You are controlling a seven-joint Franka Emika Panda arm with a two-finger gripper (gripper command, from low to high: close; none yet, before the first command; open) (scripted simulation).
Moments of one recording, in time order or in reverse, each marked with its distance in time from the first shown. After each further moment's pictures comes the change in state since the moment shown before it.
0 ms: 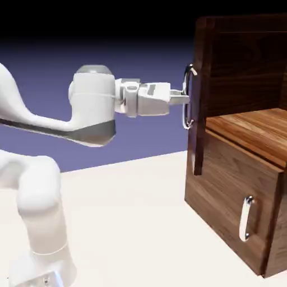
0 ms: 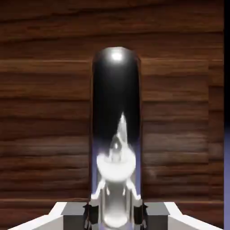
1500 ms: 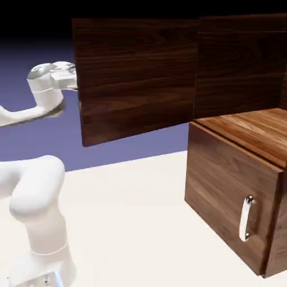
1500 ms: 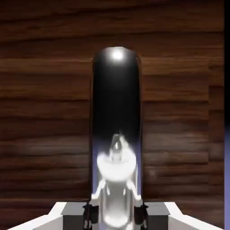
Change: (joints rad) arm -0.206 -0.324 1.232 0.410 1.499 -1.441 -0.549
